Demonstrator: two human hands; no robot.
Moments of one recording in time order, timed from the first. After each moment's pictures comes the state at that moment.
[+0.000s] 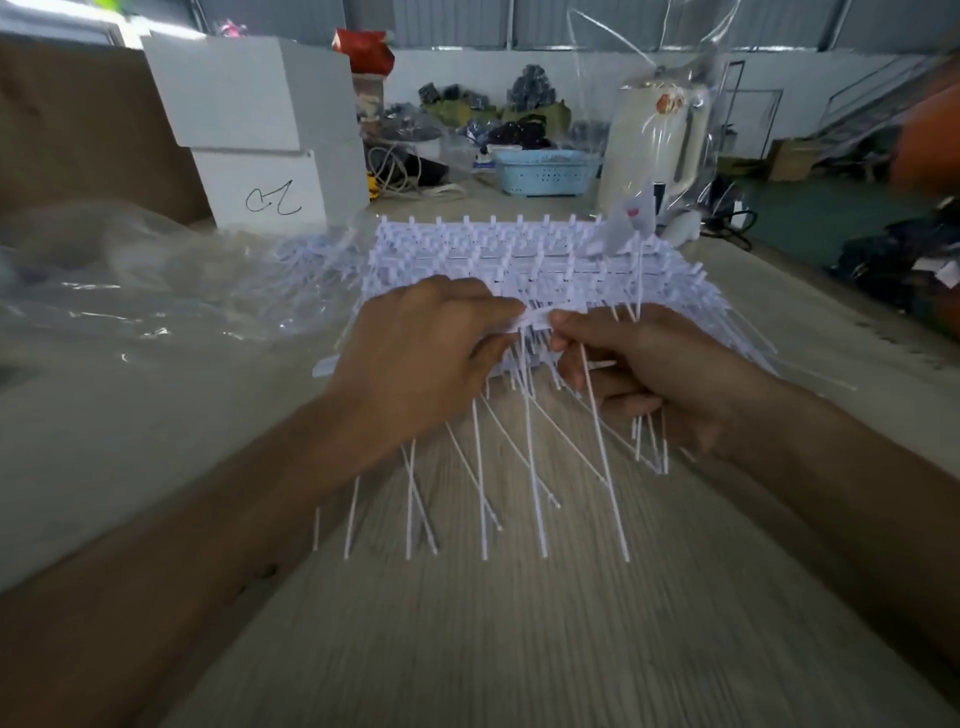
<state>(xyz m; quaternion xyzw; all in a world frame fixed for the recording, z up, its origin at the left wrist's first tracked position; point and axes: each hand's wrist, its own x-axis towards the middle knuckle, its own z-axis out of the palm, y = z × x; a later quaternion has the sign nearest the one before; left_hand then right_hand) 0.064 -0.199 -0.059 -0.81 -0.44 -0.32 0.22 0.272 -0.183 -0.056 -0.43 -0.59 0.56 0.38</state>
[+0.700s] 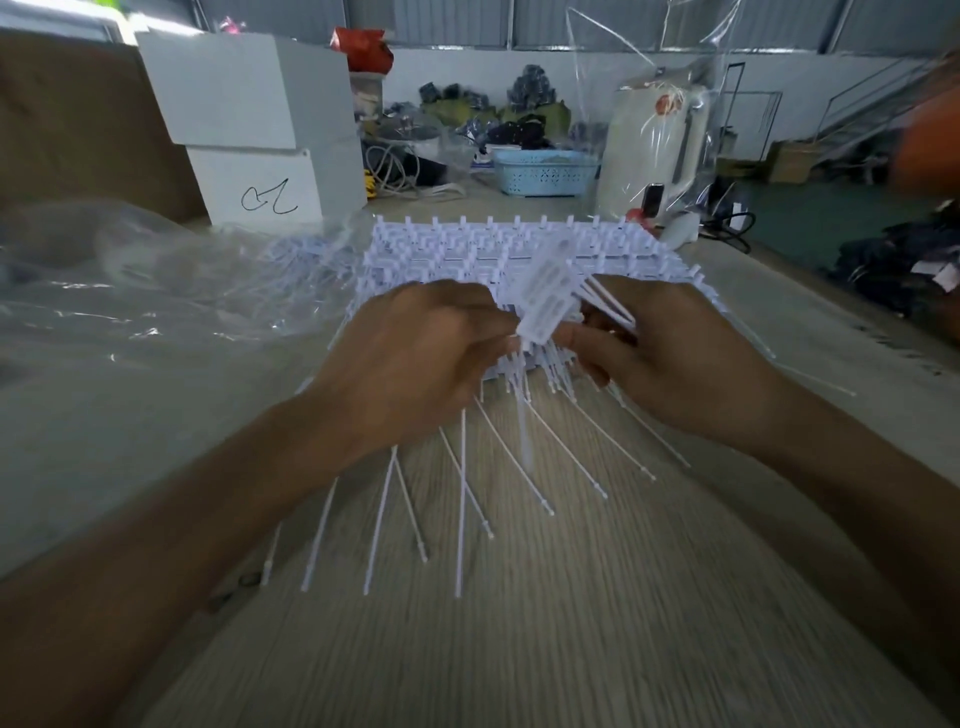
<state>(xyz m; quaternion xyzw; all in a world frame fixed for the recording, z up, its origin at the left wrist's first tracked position) 0.060 -0.206 -0.050 -0.85 -0.38 -0.30 0.22 0.280 -0.192 -0.042 -0.39 -0.85 0.06 0.34</state>
